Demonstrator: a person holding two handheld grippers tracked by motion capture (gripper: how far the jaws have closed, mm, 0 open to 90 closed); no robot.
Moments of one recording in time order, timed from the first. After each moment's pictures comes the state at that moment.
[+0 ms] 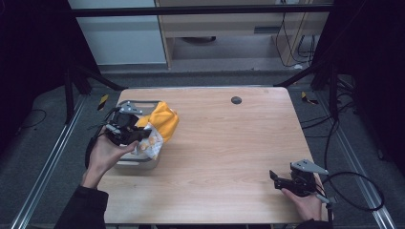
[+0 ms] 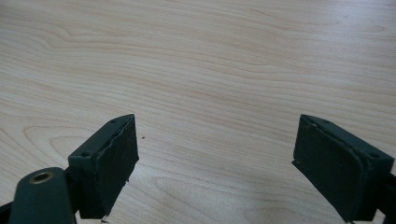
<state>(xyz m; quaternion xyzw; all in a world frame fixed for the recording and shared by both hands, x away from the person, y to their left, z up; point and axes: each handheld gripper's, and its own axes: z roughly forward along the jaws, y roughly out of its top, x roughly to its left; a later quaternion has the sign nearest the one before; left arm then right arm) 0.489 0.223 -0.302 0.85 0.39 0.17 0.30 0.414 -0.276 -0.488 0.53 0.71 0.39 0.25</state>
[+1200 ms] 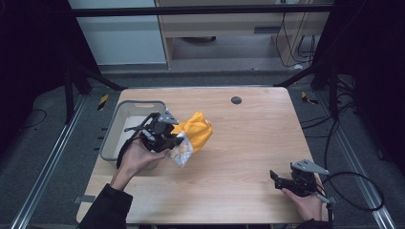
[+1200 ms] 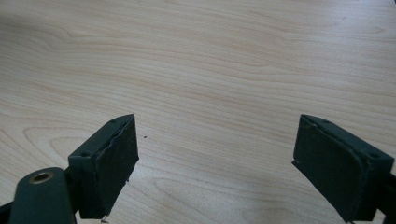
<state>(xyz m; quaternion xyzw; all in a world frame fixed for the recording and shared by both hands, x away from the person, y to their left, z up) 0.484 0.144 -0.317 0.89 0.30 0.14 0.31 0.413 -0.277 -0.487 0.53 0.71 0.39 0.25</state>
